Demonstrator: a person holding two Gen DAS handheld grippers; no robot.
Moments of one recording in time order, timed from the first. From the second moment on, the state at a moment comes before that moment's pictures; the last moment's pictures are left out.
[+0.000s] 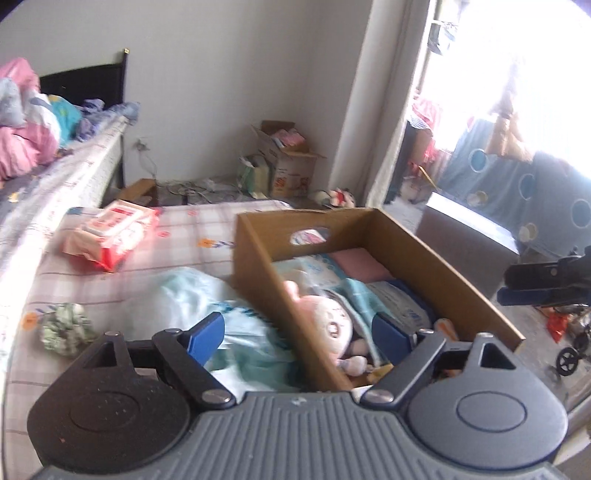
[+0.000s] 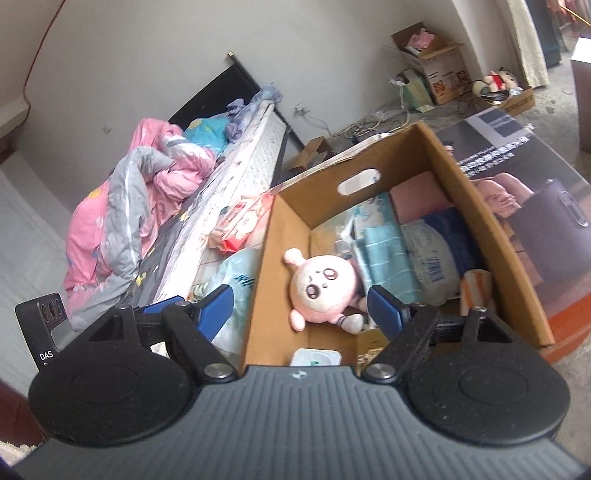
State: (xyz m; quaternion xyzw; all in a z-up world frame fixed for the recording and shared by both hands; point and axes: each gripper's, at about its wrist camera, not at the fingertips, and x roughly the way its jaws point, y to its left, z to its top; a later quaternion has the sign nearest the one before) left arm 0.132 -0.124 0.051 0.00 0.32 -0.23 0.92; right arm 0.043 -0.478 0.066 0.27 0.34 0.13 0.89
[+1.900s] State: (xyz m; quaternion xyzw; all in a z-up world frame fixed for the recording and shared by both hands) left arm 0.190 -0.004 0.027 0.02 0.30 -0.06 0.95; right arm 0.346 -0.119 0.030 0.11 0.53 0.35 0.77
